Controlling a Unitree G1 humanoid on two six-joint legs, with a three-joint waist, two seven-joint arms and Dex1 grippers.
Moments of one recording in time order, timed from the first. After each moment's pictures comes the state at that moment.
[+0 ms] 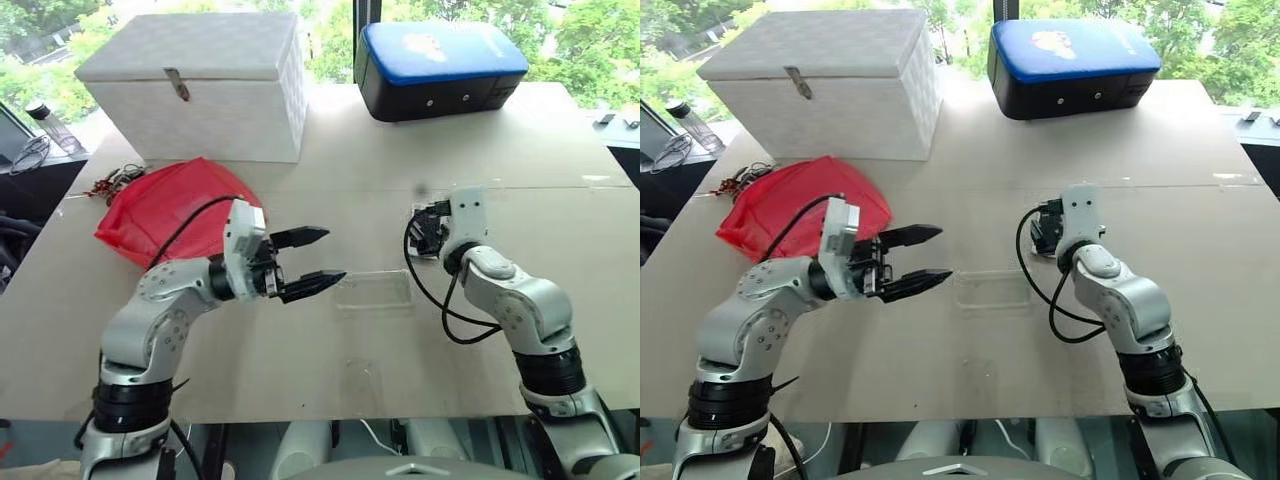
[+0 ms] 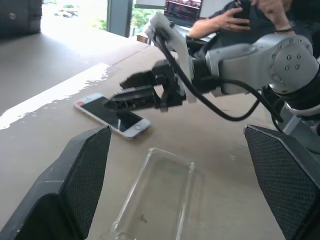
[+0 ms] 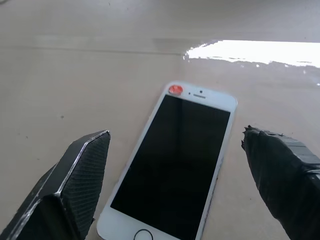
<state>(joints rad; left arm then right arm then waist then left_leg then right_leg) -0.22 0.56 0.16 -0.38 -0.63 0.60 -1.08 -0.43 -0.25 0.11 -0.28 0.50 0.92 -0.27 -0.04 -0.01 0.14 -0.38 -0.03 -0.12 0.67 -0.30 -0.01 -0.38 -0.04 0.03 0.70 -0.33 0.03</state>
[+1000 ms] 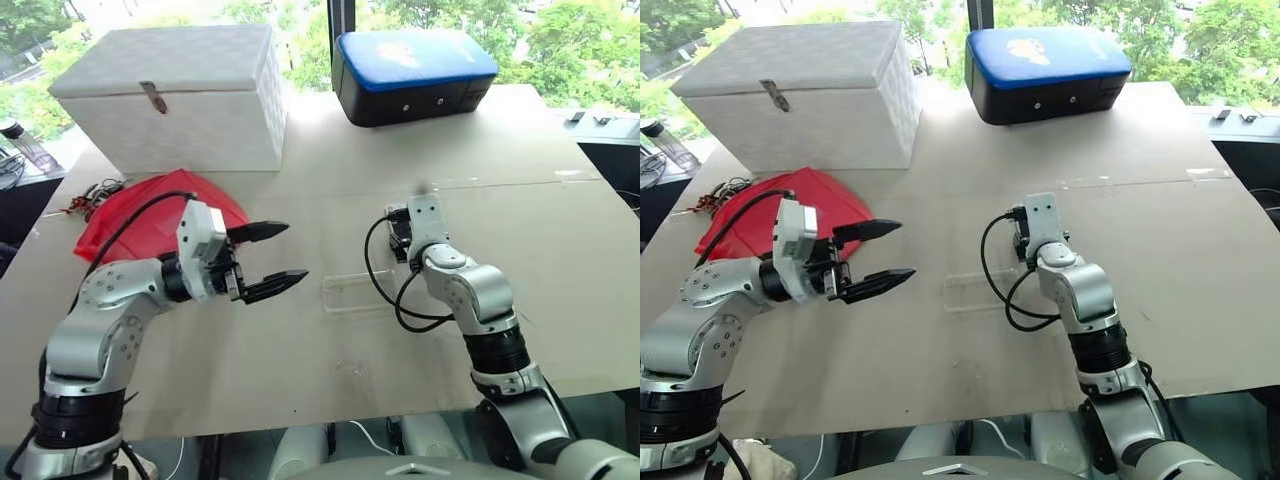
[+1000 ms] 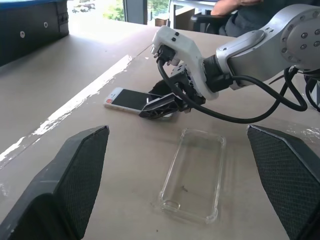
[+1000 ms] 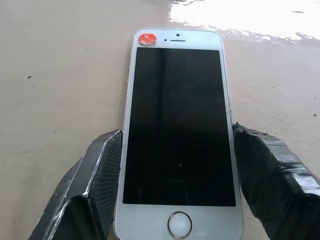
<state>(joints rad) -0.14 0.73 0.23 -0.34 -0.62 0.44 -1.08 -0.50 -0.07 0.14 -0.13 0.20 1.06 -0.16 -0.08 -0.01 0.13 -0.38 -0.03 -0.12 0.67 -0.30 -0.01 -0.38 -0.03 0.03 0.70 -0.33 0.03</state>
